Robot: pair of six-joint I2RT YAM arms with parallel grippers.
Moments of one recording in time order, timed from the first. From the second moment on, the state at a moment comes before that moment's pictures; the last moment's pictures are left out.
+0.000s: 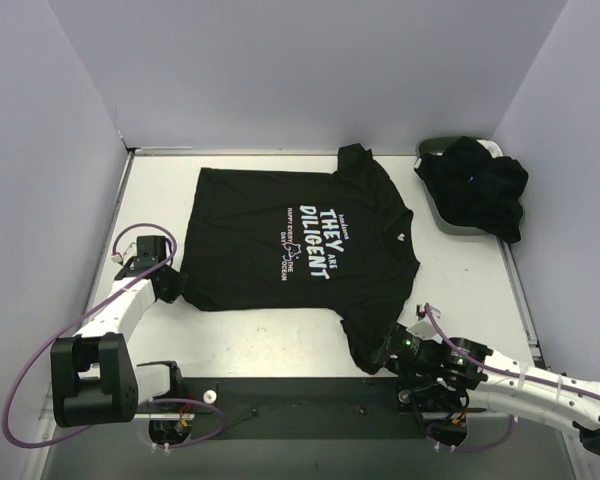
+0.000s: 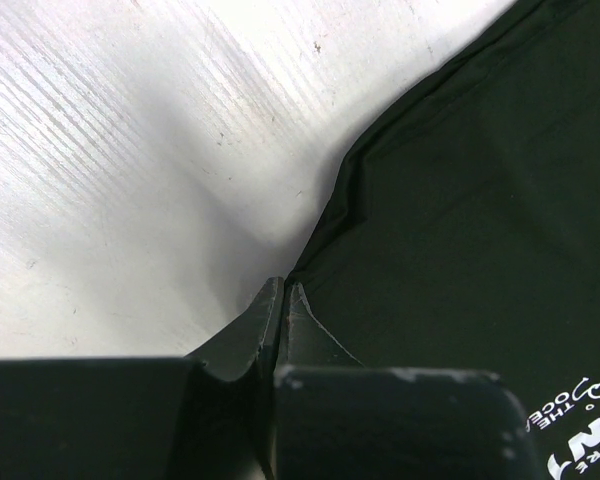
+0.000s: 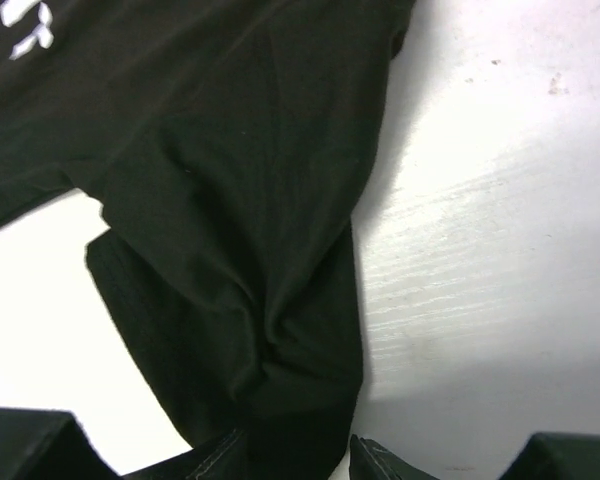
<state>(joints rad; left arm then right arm) 0.06 1.22 0.62 -0.47 -0.15 -0.92 1.16 0.49 0.26 -0.85 0.34 1.45</state>
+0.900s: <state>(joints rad) 0.06 1.21 0.61 -0.48 -0.15 -0.92 1.23 0.60 0.21 -0.71 0.35 1.53</state>
